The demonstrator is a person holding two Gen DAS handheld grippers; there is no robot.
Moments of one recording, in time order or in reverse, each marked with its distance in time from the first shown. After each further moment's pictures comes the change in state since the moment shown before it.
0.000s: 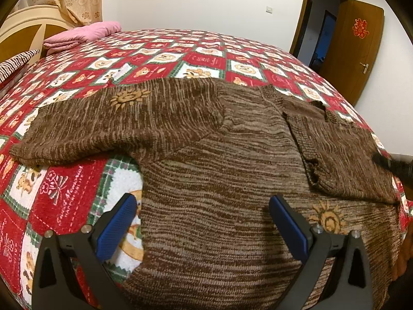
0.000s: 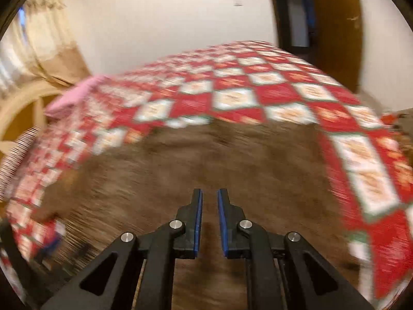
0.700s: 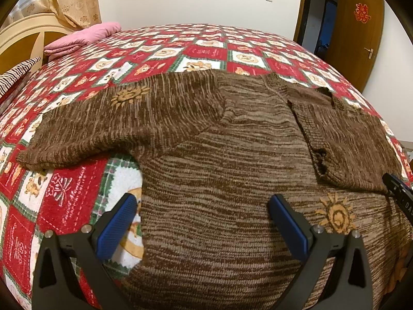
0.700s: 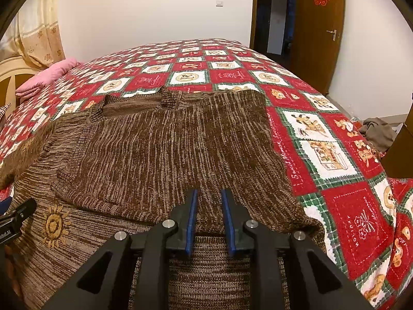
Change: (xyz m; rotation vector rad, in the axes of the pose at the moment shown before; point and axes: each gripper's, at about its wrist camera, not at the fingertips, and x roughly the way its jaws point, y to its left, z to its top) left arm 0.005 -0.008 -0.002 0.052 0.040 0.070; right arm -0.001 -0.009 -0.040 -0.057 -0.034 -0.139
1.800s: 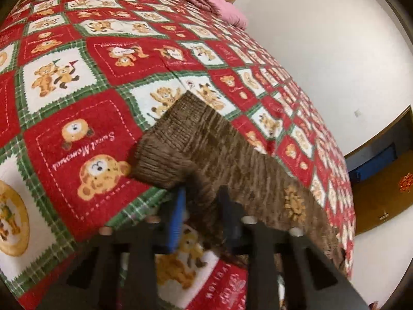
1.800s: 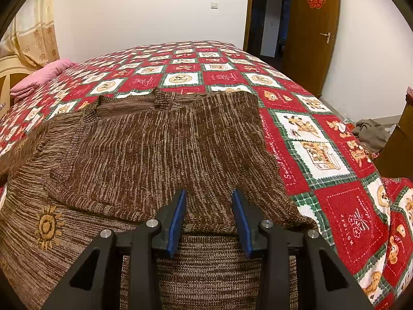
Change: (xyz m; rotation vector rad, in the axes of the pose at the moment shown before) left arm 0.015 0.228 0.022 -0.785 -0.067 -0.017; right arm -0.001 -0.001 -0.001 0.006 -0.011 -0.035
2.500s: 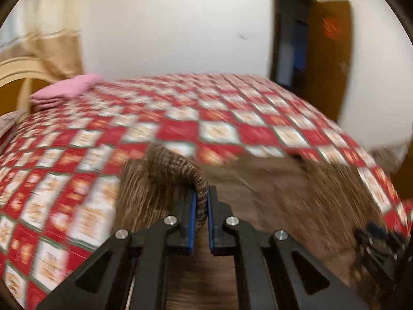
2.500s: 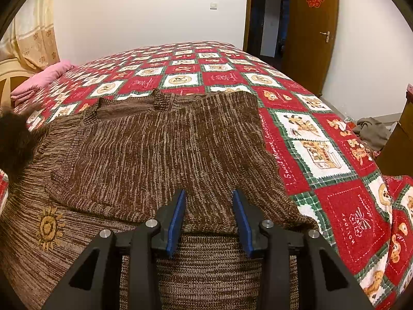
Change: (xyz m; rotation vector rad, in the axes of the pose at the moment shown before) left arm -0.040 -0.221 -0.155 0.915 -0.112 -0.171; right arm 0.001 -0.002 0.000 0.014 -0.005 0.010
